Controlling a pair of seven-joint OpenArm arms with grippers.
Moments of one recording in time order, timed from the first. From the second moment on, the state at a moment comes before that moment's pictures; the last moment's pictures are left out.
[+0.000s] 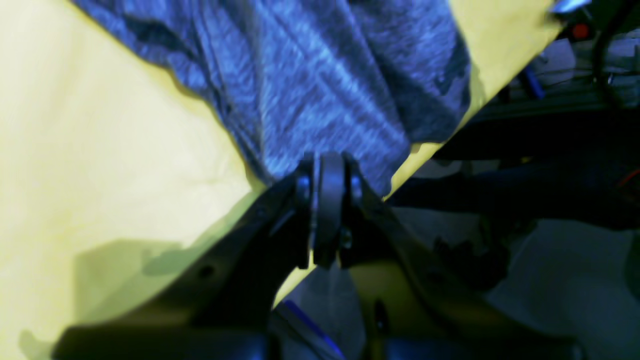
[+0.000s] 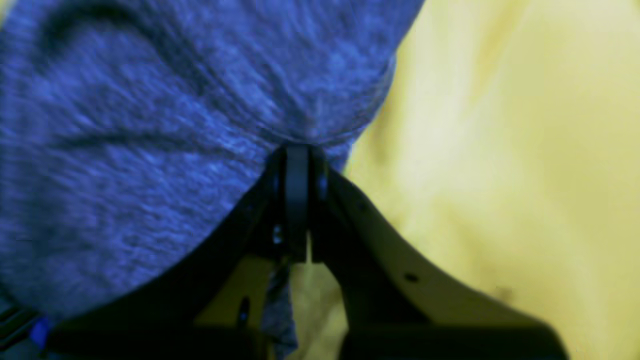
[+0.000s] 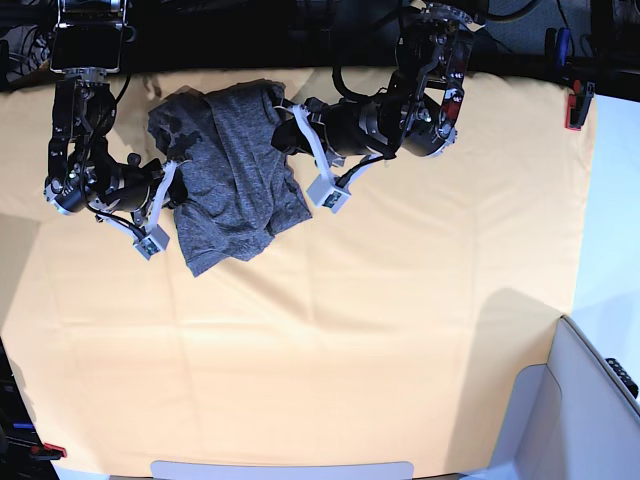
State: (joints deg) left arm 6.0 -0.5 17.3 107.6 -37.4 -4.3 74.1; right arm 4.5 19.1 6.6 90.9 33.9 36.0 -75.7
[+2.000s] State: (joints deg) left arm -5.4 -2.2 12.3 97.5 -37.1 -4.6 65.5; right arm -8.8 10.1 23.5 105.5 49.5 36.4 -75.4
